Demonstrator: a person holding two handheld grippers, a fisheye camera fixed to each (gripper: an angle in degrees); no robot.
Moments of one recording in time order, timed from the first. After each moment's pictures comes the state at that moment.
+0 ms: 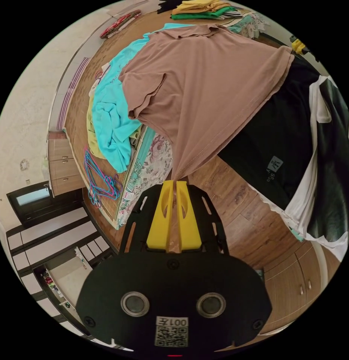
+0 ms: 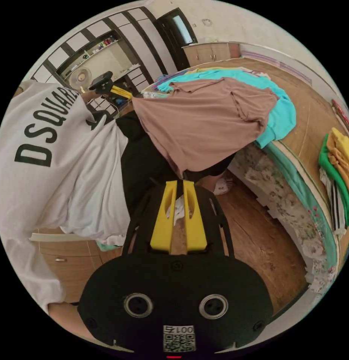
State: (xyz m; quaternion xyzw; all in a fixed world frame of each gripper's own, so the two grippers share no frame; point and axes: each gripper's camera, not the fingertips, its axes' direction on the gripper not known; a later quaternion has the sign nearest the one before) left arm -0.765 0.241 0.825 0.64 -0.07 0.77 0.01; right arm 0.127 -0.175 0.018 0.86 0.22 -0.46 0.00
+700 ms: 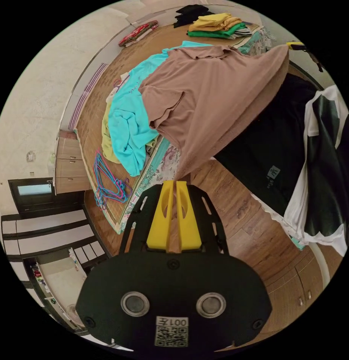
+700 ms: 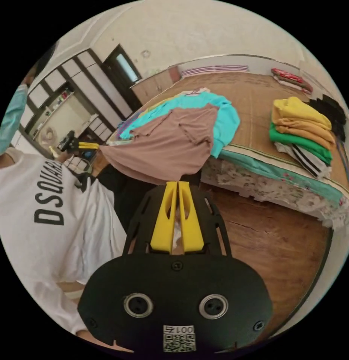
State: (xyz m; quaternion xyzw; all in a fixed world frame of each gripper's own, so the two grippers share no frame) left arm -0.795 0.257 0.711 0.65 0.00 0.76 0.00; right arm 0.182 -0.145 0.090 0.91 0.00 -0.42 -0.04
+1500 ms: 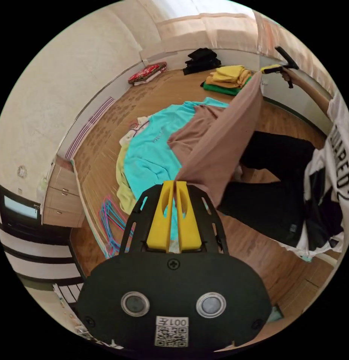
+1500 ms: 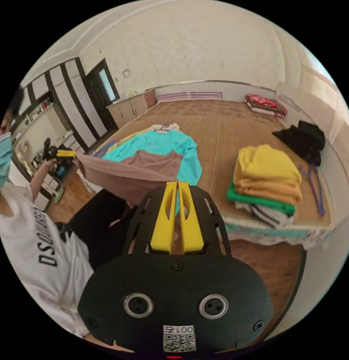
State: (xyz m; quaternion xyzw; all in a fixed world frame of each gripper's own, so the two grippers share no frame) left arm -0.786 0.394 0.432 0.59 0.14 0.79 -0.12; right arm 0.254 0.062 0.152 0.94 -0.04 -0.31 -0.11
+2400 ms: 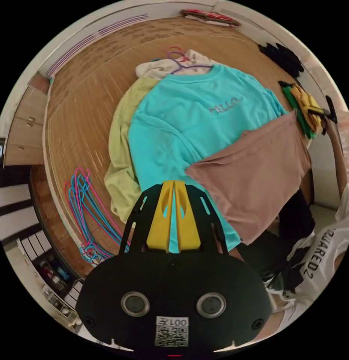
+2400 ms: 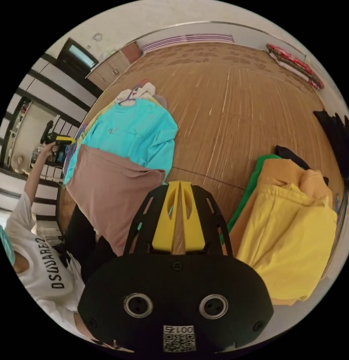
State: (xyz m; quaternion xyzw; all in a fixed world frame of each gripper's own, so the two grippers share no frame) left arm -0.576 0.649 0.234 0.44 0.07 0.88 0.14; right arm 0.276 0.380 -0.020 0.93 0.01 -0.37 0.10
